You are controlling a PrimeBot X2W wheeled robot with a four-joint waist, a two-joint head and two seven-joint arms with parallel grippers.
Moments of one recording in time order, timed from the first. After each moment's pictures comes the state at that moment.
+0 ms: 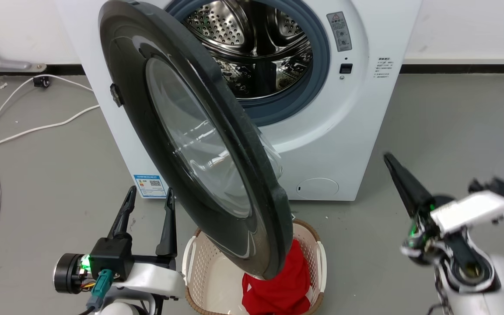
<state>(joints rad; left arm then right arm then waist) -0.06 0.05 -0.06 0.09 -0.05 -0.03 -0.26 -0.32 -0.05 -0.01 0.29 1.45 0.13 0.33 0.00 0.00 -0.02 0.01</state>
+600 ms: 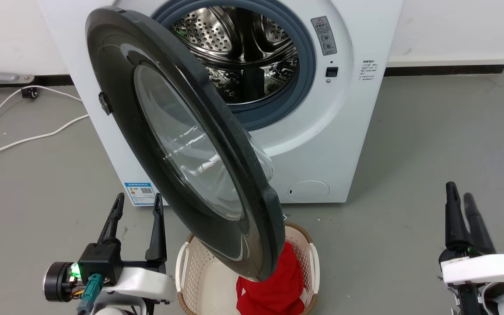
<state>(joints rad) -0.05 0.05 -0.02 0.09 -0.05 -0.02 -0.26 -0.06 -0.08 -0.04 0.13 0.87 0.13 -0.17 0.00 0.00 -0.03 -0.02</state>
